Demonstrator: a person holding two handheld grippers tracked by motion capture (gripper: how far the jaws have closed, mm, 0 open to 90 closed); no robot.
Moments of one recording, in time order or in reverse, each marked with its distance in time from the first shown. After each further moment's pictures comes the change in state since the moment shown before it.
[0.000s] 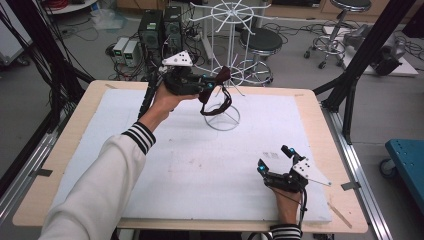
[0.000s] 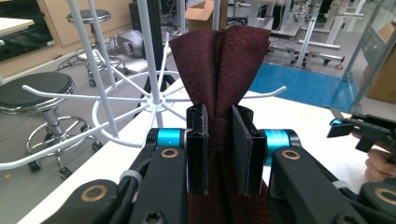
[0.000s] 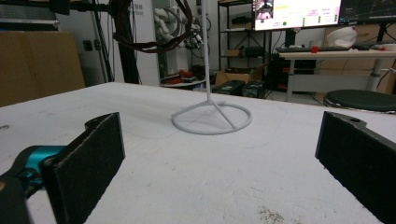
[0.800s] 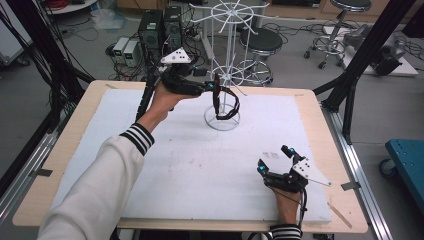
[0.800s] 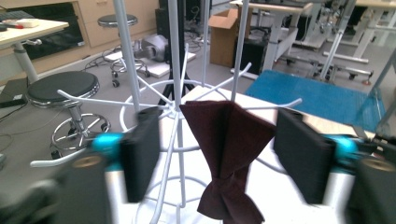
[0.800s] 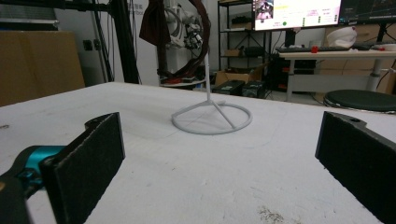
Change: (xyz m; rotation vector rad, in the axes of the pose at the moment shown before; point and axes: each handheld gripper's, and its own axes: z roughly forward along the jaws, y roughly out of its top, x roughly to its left) left arm -0.005 0.006 -0.008 -0.041 0.092 -0.048; right arm 0.000 0.000 0.000 0.001 0.000 -0.005
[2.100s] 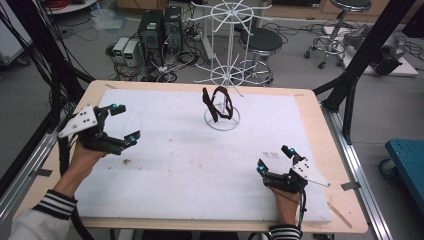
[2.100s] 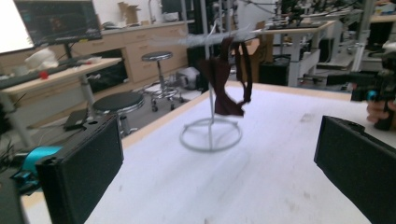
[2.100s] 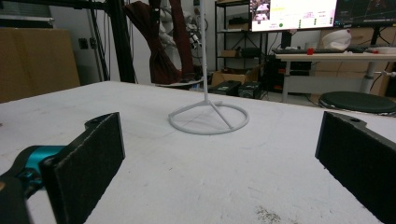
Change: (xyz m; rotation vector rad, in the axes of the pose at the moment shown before) left arm -0.019 -0.145 -0.204 -0.169 0.153 0.108; right arm 0.002 0.000 0.000 -0.004 -0.014 -0.019
